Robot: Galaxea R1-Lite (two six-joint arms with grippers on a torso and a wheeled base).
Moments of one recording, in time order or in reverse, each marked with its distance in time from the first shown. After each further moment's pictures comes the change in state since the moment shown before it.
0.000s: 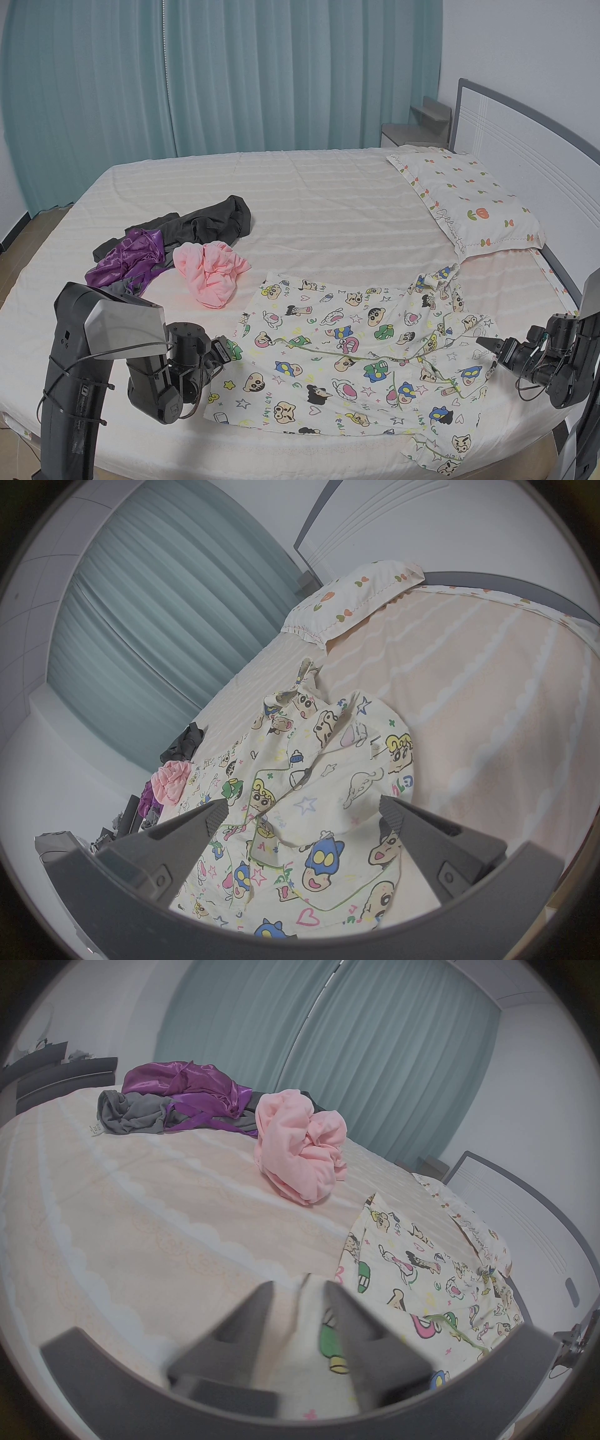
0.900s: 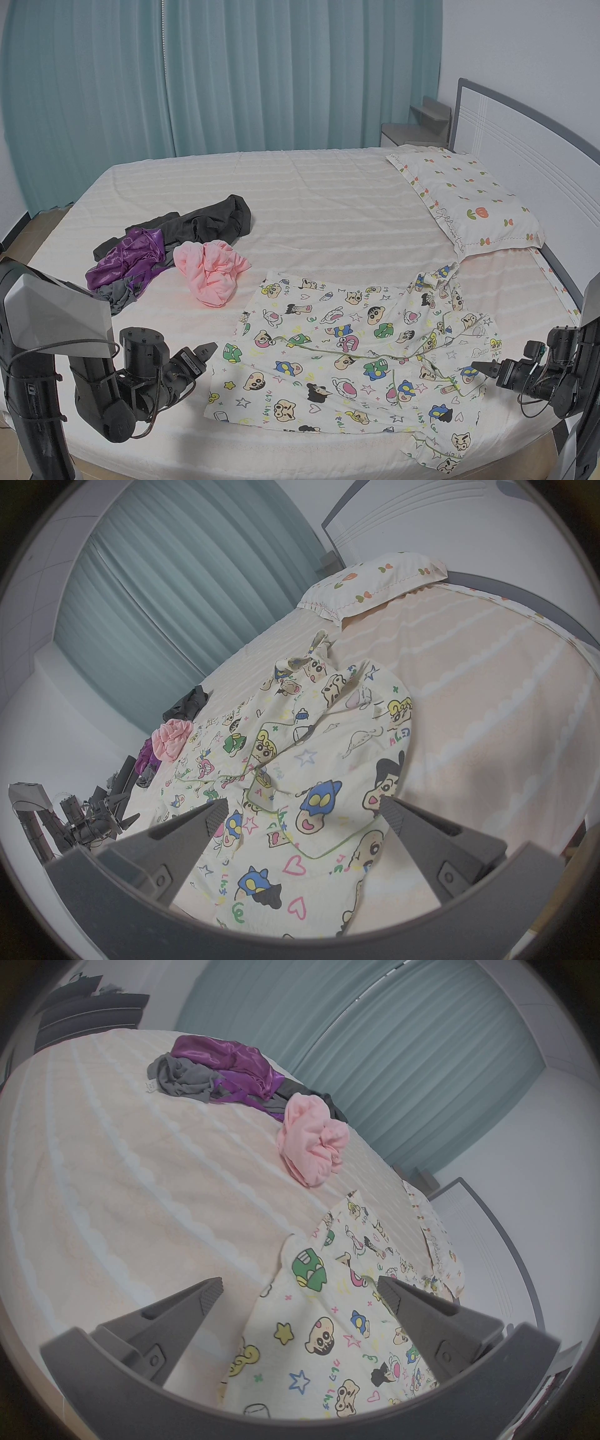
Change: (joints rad) left arm 0.024 -0.314 0.404 -0.012 -0.156 -0.273; right arm 0.003 -0.003 0.115 0.000 0.049 -0.188
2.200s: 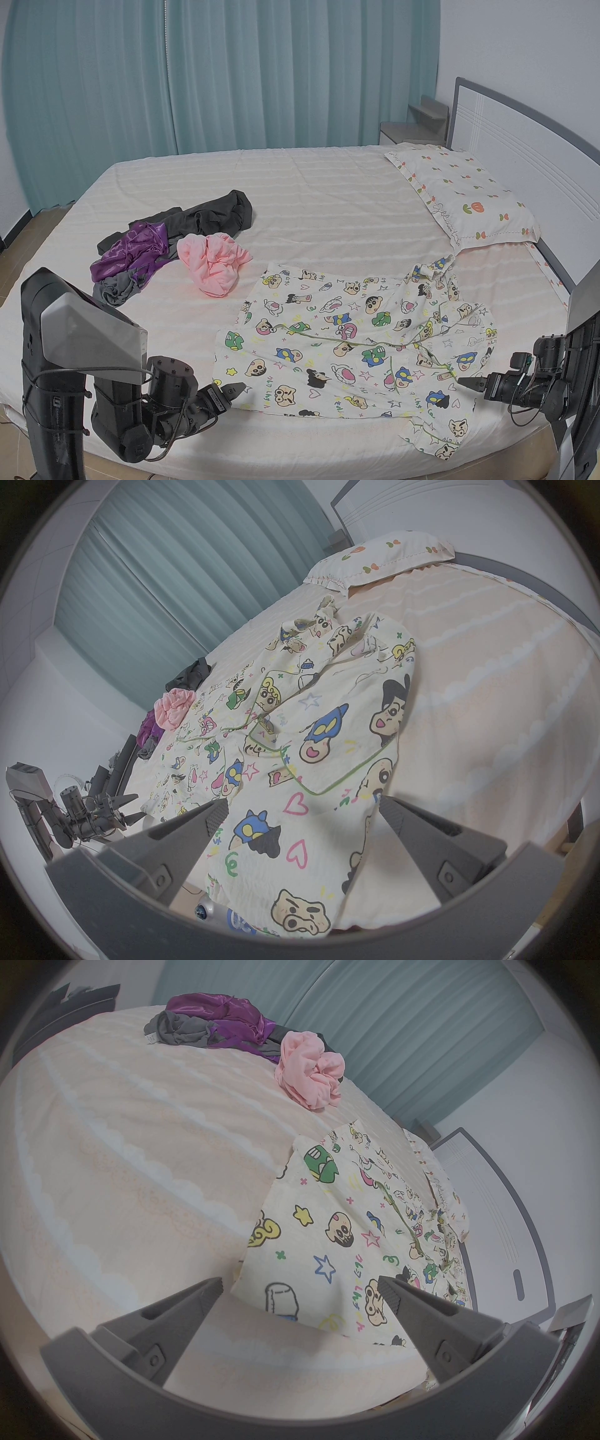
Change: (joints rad) left arm -0.147 0.102 0.052 -0.005 -0.048 0.003; right arm 0.067 0.087 0.000 0.000 -0.013 -0.034
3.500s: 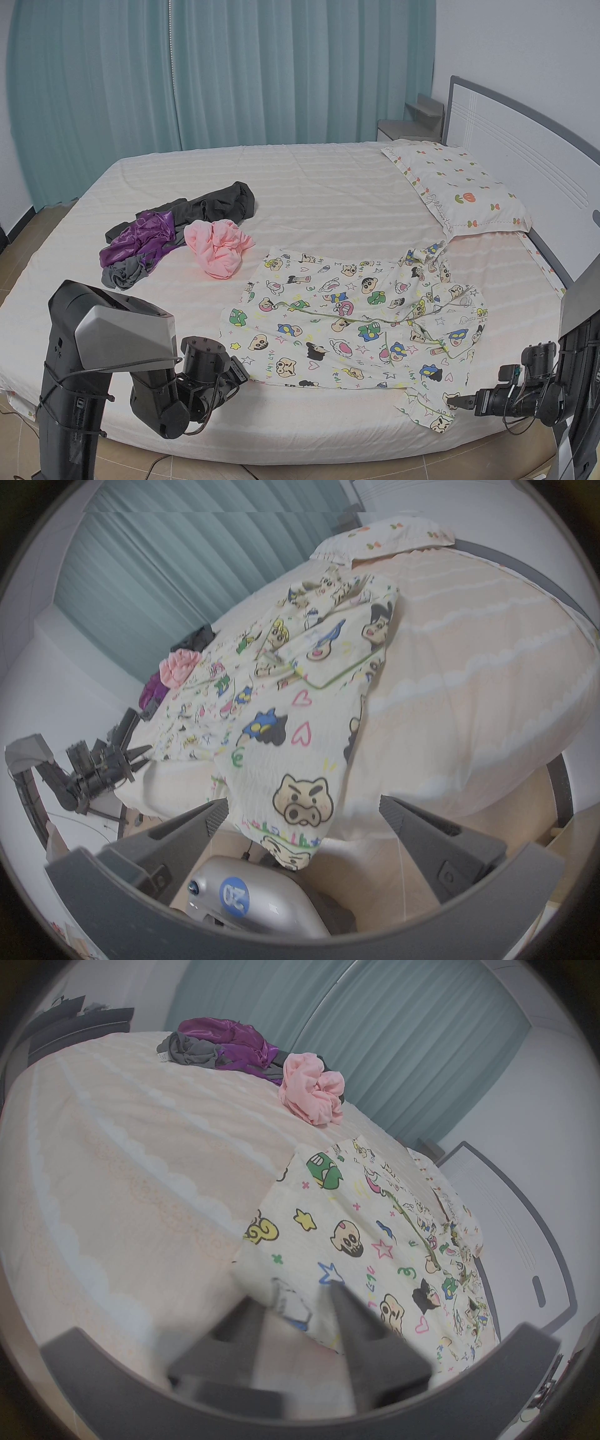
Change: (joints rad) left arm -0.001 0.132 -0.371 0.154 0.176 -0.007; right arm 0.101 0.008 0.000 0.143 -0.047 -0.086
